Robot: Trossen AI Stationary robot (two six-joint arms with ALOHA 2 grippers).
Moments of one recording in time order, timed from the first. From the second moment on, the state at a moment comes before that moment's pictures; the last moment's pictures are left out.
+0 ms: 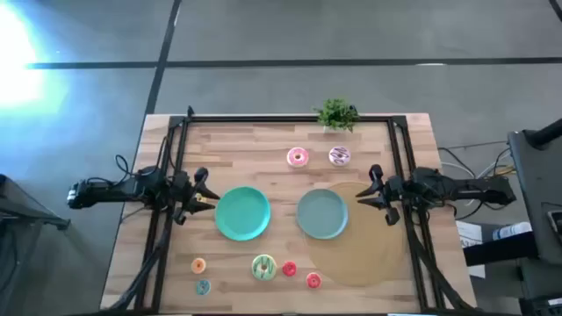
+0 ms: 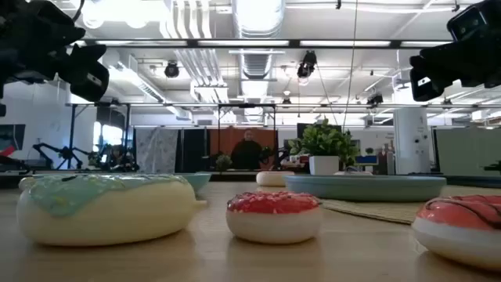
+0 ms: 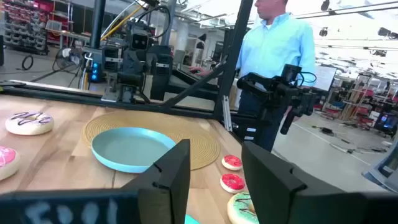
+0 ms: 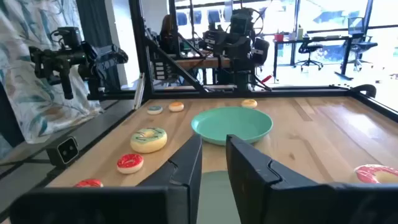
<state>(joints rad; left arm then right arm) 0.02 0.04 0.01 0.07 0.31 -0.25 0.03 0.04 0.01 0.03 -0.17 0.11</state>
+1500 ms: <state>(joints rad) 0.03 0.04 0.01 0.07 0.31 -0.25 0.03 0.04 0.01 0.03 -0.17 0.15</state>
